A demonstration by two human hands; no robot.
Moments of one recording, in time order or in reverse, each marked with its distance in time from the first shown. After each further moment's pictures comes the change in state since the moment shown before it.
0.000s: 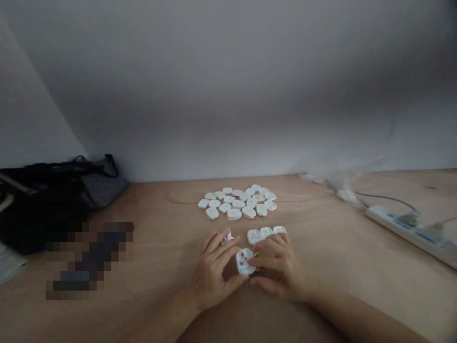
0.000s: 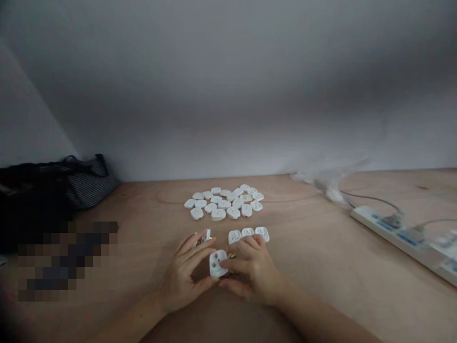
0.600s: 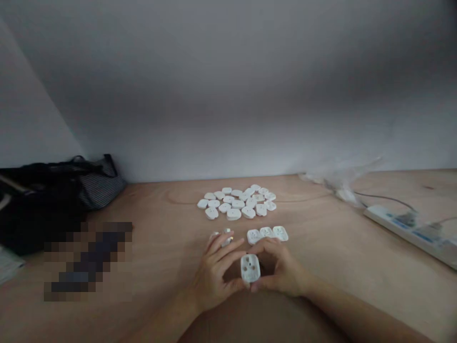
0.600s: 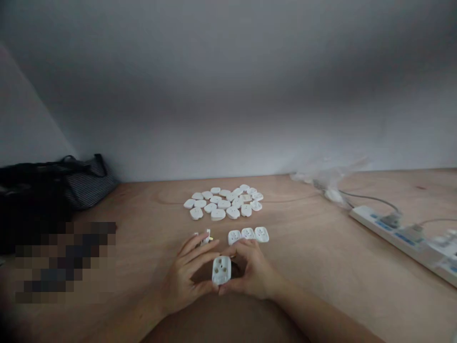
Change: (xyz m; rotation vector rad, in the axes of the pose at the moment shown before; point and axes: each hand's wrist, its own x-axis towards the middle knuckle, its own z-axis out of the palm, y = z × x) left_hand -0.001 -0.003 0.002 -0.078 -0.034 0.021; right_hand -0.001 0.005 0.013 0.403 -0.032 0.360
